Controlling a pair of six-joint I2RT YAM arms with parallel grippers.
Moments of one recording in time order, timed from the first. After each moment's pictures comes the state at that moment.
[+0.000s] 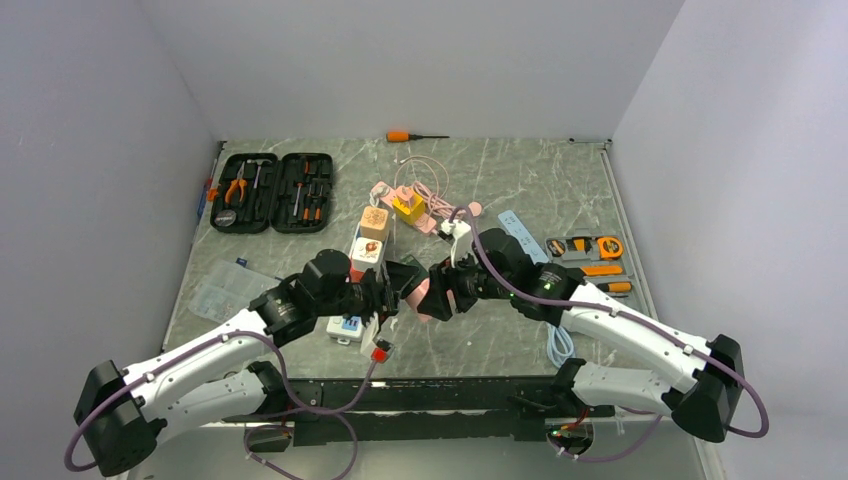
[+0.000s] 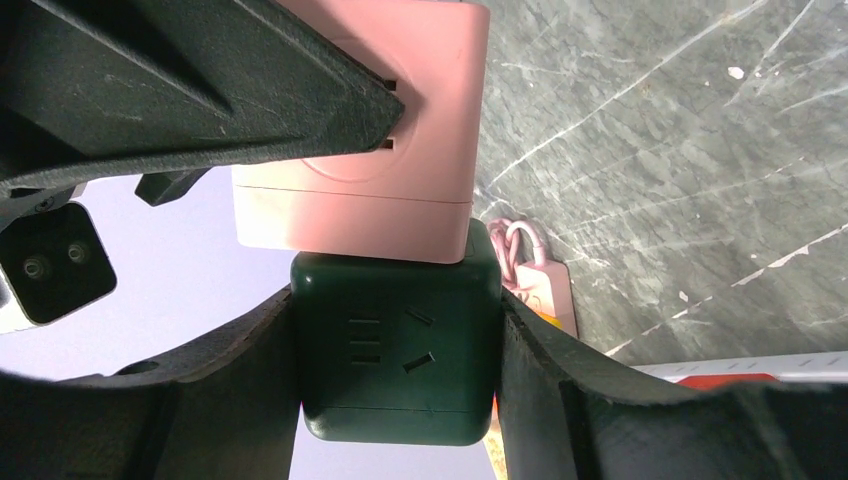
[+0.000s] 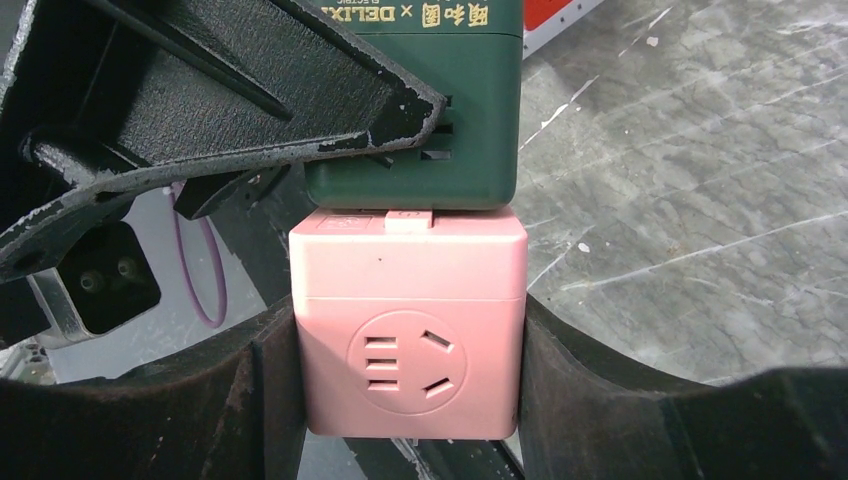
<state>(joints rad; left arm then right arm) -0.83 0.92 0.63 -0.16 0.42 1.79 0.90 1.06 0.89 -0.43 -0.26 0.38</state>
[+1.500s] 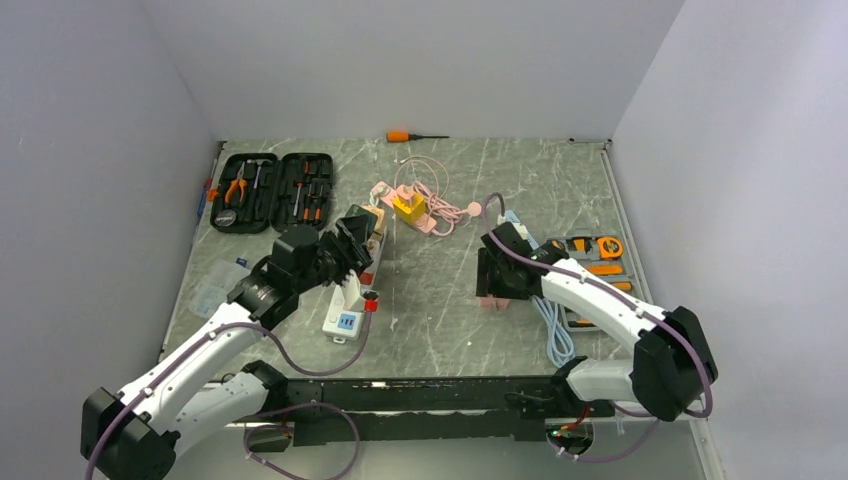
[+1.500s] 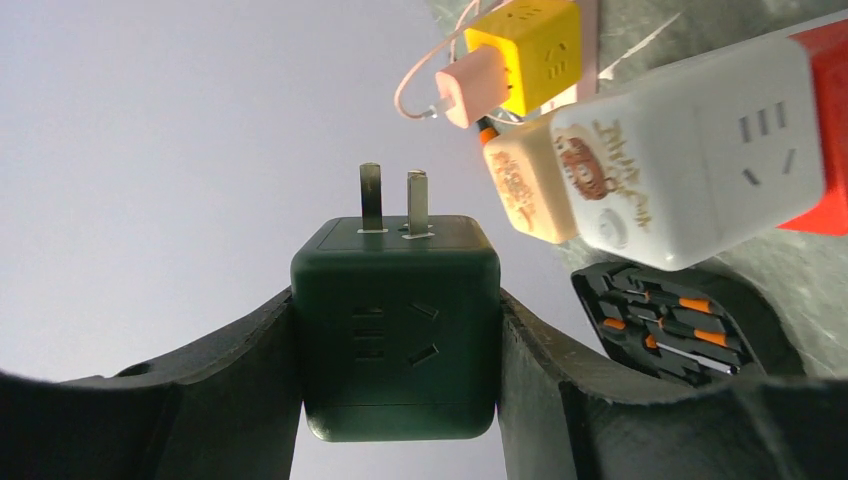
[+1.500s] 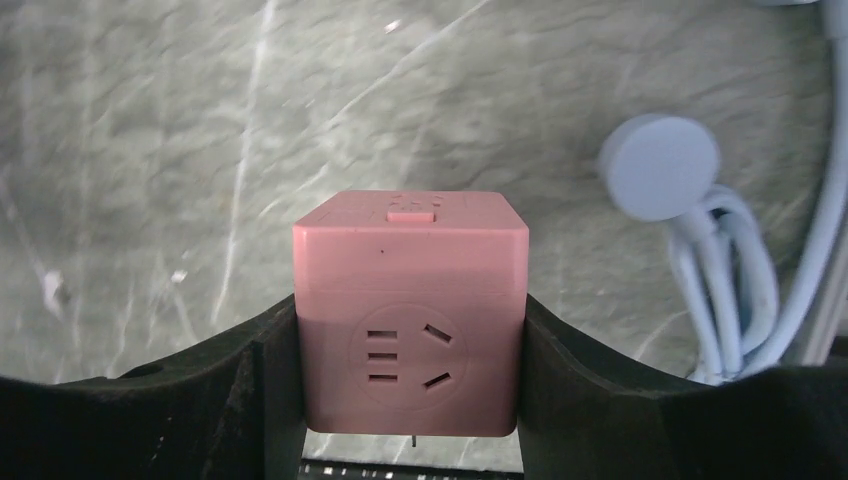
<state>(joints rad) -0.57 0.90 0.69 -0.21 0.20 1.92 0.64 1.26 0.83 -0.70 0.16 0.63</state>
